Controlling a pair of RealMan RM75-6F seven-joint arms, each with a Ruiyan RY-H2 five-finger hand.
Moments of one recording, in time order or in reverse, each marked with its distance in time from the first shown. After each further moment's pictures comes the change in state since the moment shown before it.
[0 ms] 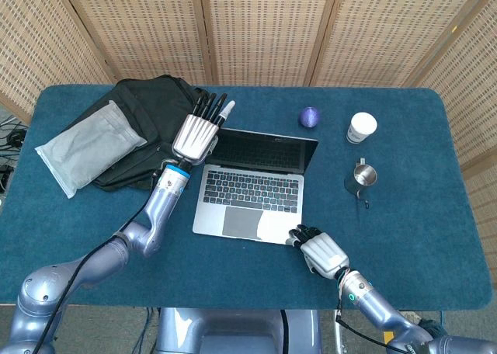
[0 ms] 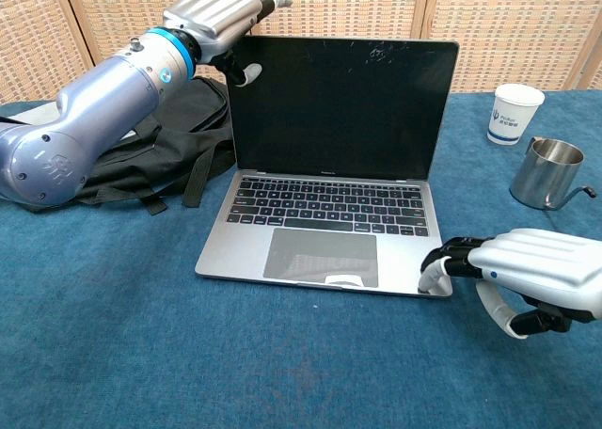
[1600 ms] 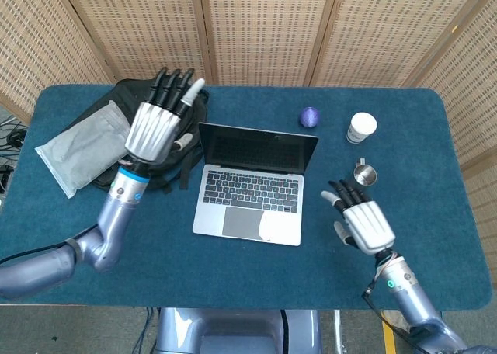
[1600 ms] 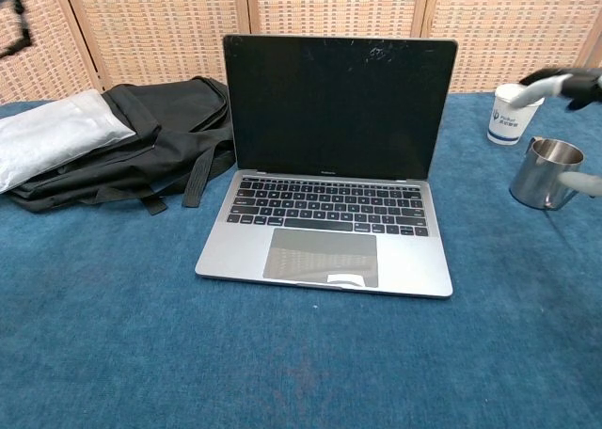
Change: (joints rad) left arm 0.209 0.444 0.043 -0.647 0.038 0.317 0.038; right arm -0.109 0.177 0.093 -0.045 -0.079 0.381 0.166
